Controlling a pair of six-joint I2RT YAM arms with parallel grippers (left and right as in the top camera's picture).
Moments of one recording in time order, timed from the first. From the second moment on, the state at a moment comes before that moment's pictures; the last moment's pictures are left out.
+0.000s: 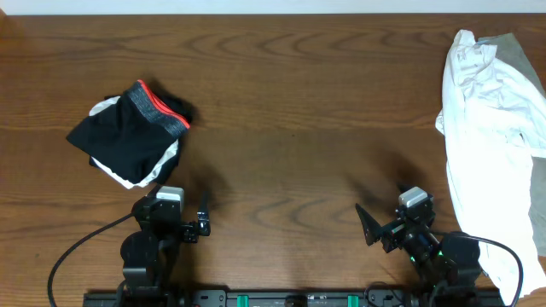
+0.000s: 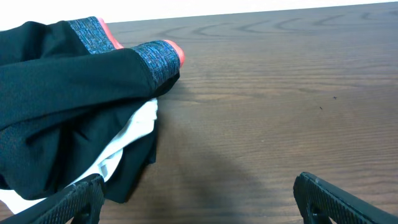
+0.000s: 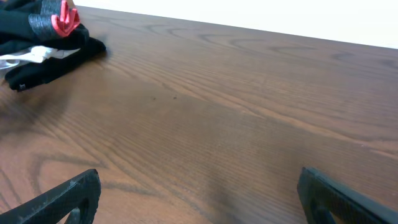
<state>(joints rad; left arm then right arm) -0.03 0.01 0.14 -0.48 0.10 0.04 0.12 0.01 0.12 -0.42 -0.39 -0.04</state>
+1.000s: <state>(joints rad) -0.03 0.45 0.59 -0.63 0.34 -0.28 0.12 0.24 0.36 -0.43 -0.42 0.15</state>
